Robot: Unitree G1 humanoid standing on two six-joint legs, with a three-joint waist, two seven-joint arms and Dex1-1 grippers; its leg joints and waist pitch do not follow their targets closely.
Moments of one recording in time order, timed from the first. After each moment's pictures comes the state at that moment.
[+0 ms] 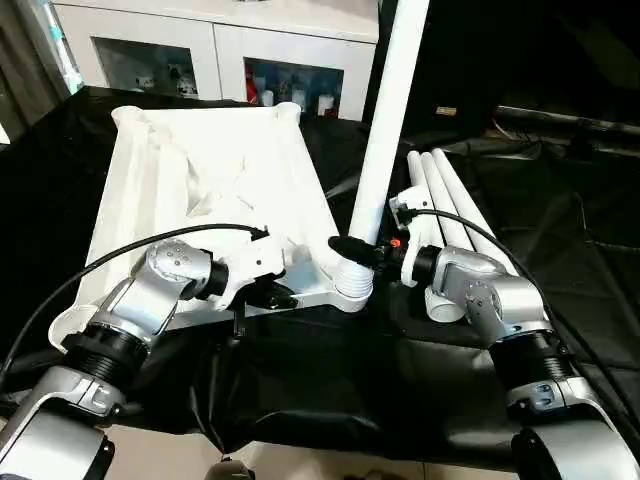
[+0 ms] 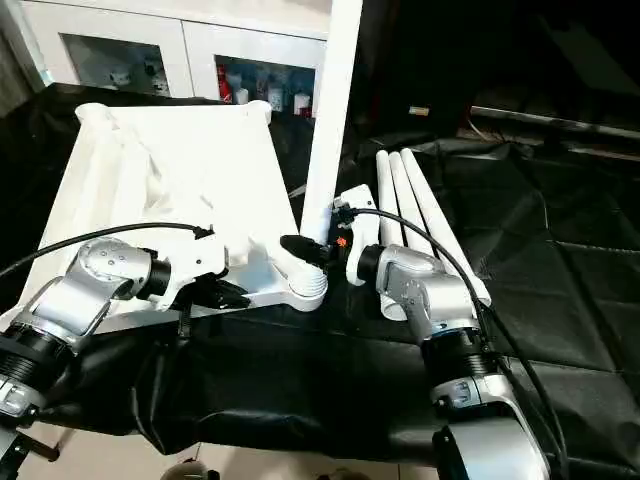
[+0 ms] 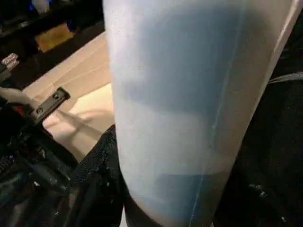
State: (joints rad) left arm -0.58 0.51 -0.37 0.44 0.05 0.16 -1.20; right arm -0.58 -0.18 0.04 0.49 0.35 0.47 0.77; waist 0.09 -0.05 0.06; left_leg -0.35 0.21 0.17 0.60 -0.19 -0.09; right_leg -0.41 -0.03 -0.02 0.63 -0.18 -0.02
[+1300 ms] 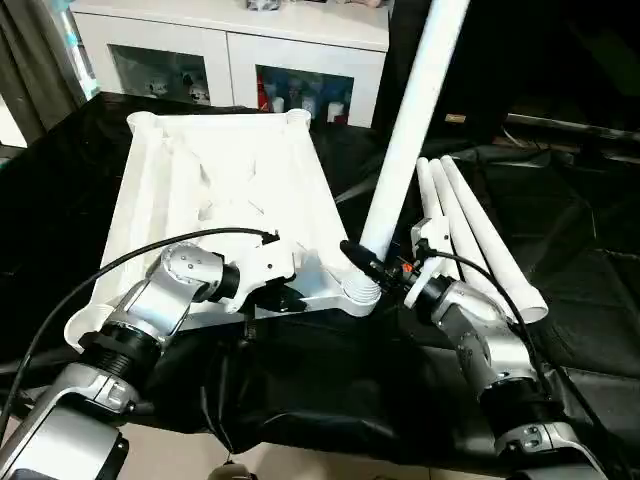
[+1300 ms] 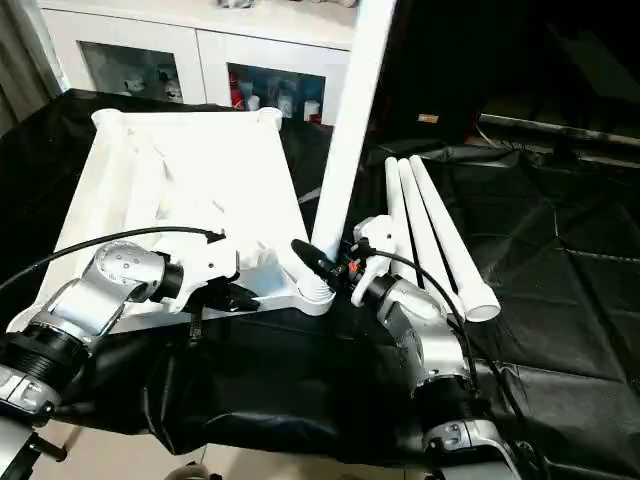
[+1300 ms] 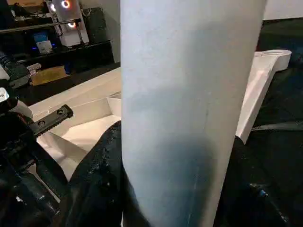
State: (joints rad) left arm -0.60 0.46 -0.37 0.52 0.07 0.11 -1.18; right arm -0.42 -0.11 0.02 0.57 0.32 -0.04 0.80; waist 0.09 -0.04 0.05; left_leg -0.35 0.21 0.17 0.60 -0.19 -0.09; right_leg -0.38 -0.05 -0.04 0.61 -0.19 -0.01
